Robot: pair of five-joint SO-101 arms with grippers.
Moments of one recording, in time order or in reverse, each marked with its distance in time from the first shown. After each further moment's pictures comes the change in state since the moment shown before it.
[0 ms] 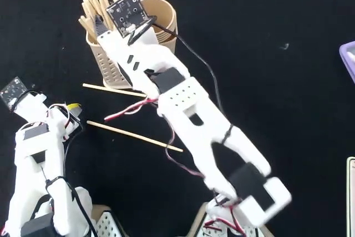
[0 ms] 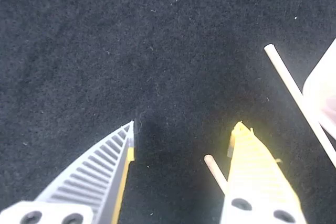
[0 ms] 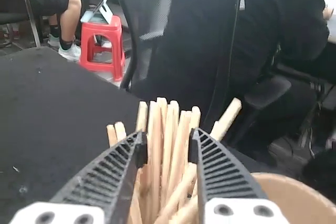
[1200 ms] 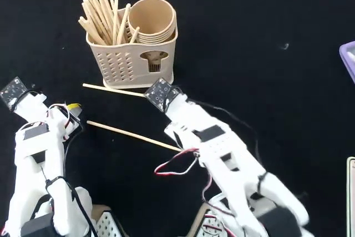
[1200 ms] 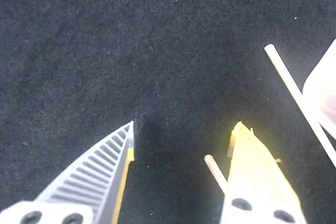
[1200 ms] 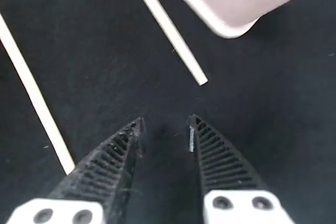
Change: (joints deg) left arm 0.0 0.0 0.0 0.0 0.0; right arm 10.7 -22.2 56.0 15.3 18.8
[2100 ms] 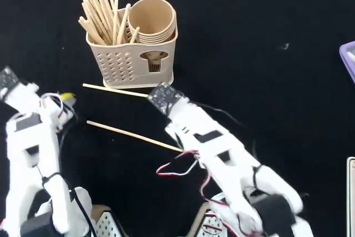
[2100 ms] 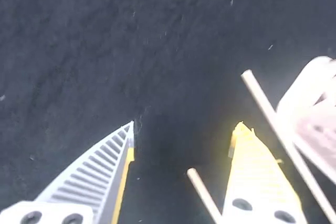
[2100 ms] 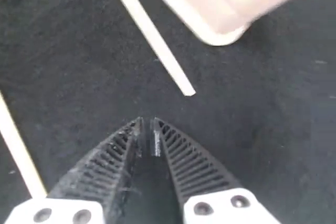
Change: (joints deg) left arm -0.8 0.8 -9.5 6.9 0.2; right arm 2.2 2.7 6.2 -16.4 0.4
